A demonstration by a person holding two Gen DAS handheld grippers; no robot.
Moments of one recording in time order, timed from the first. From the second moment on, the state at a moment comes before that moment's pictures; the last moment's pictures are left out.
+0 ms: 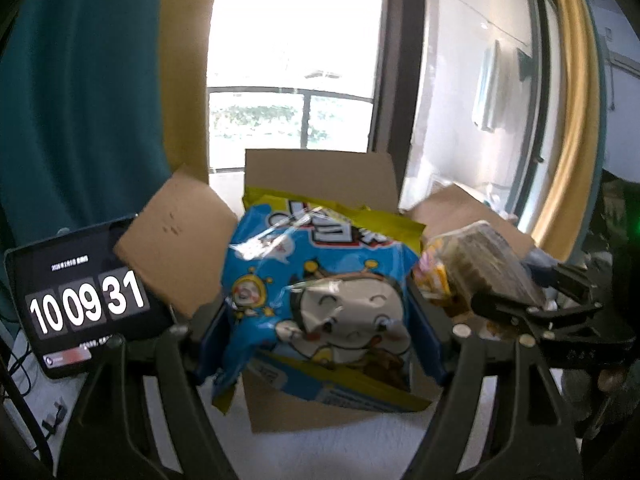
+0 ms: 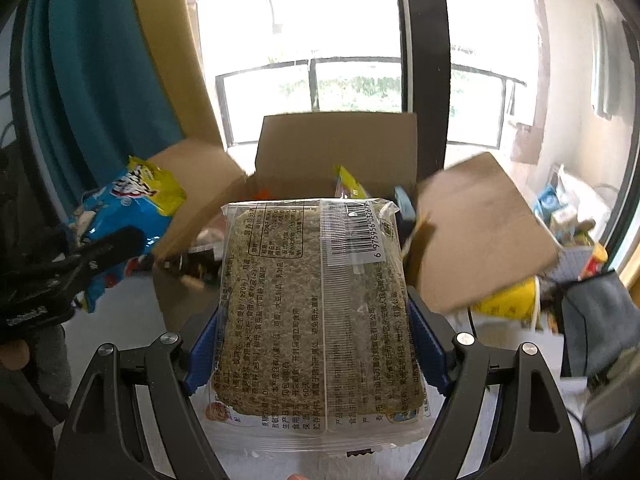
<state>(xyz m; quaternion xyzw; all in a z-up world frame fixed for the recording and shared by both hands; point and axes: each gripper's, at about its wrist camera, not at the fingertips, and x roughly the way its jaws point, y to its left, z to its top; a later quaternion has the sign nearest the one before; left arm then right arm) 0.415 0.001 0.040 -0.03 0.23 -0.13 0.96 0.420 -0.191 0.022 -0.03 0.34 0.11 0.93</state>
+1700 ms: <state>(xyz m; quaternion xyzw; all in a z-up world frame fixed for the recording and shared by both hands) 0.495 0.040 0.069 -0.07 0.20 -0.05 0.98 0.574 -0.133 0.039 -0.04 0.32 0.12 0.94</state>
